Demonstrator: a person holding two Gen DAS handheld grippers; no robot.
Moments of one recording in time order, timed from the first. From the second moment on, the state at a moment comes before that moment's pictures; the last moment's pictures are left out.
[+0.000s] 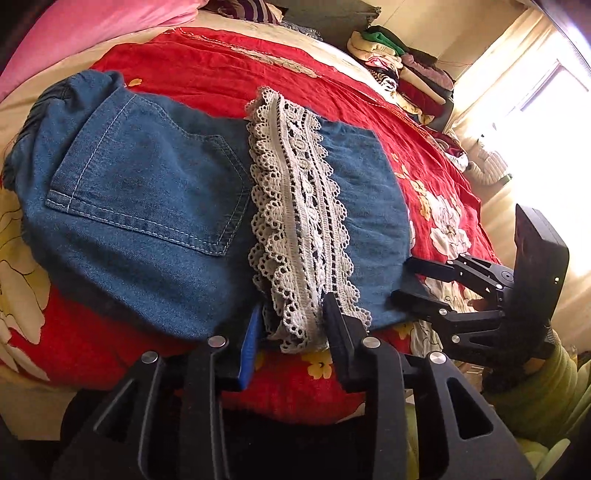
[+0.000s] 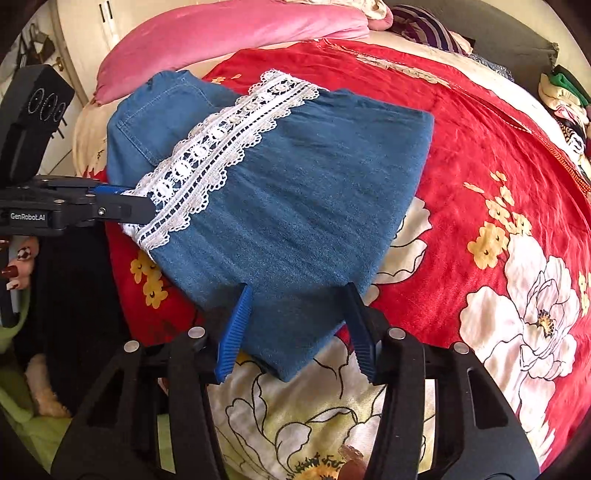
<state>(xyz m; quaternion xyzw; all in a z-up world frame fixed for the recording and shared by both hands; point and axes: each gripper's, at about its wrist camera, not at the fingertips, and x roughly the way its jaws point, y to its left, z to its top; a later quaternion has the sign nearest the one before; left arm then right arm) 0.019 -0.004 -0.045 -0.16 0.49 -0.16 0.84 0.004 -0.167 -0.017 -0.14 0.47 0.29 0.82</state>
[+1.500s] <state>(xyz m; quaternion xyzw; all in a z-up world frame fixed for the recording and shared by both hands) -0.027 0.075 0.017 -0.13 0.41 -0.03 0.90 0.012 -0.148 0.060 -0.07 0.40 0.31 0.86</state>
